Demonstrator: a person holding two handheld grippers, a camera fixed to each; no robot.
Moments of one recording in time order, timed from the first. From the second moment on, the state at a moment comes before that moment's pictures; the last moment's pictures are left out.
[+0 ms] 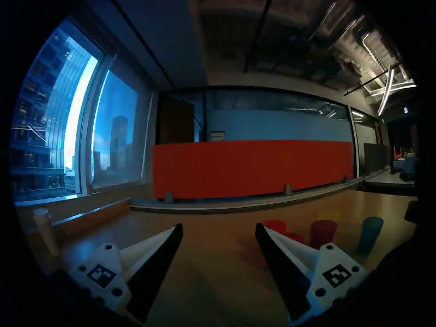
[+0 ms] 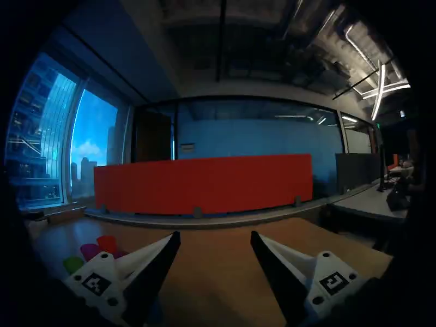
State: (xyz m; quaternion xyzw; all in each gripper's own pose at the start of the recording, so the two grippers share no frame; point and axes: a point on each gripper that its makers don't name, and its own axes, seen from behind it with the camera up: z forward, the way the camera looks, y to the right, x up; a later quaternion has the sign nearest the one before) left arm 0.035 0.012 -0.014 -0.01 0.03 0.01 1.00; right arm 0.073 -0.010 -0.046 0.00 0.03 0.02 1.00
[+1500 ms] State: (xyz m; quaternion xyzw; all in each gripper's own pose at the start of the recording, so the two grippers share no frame) left arm 0.001 0.000 0.000 0.00 0.00 0.00 1.00; right arm 0.074 -0.021 -0.041 0.01 0.02 0.01 1.00
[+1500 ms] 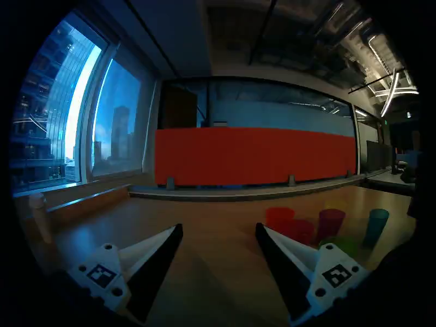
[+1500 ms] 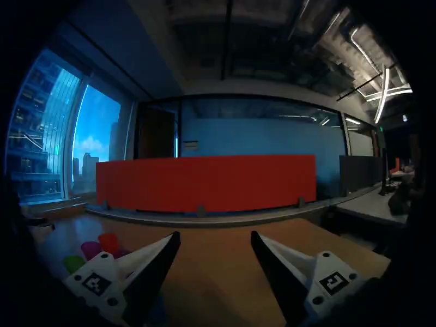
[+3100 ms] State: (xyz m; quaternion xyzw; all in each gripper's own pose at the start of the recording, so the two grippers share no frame) left arm 0.001 0.001 0.000 0.00 0.00 0.00 1.00; right arm 0.010 -0.011 -0.016 0.01 0.02 0.00 1.00
